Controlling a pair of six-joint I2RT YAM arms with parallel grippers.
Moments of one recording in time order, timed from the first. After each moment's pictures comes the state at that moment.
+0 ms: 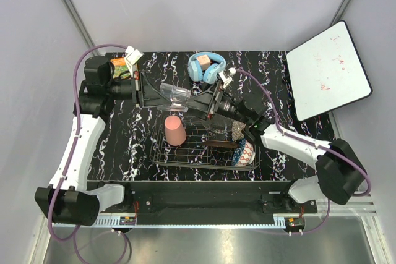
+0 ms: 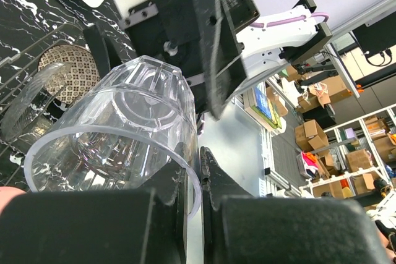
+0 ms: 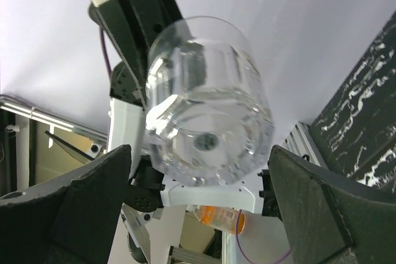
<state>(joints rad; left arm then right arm) -0.09 1.16 1.23 -0.36 1.40 -0.50 0.74 1.39 0.84 0.82 -0.51 1.37</state>
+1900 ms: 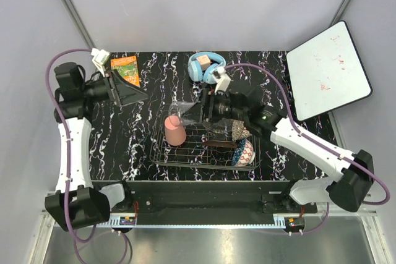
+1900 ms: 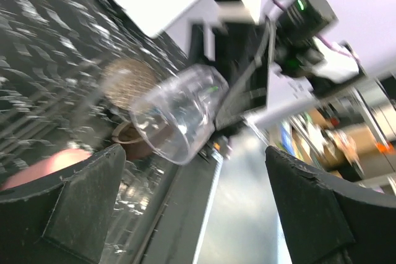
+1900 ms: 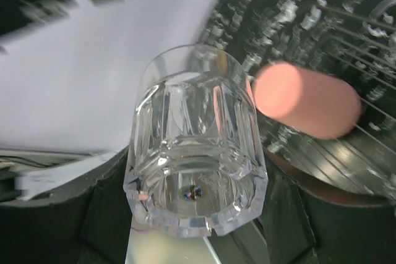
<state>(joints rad) 0.19 1.13 1.19 -0.39 1.46 -0.44 0.80 1.30 1.12 -0.05 -0.34 0.81</state>
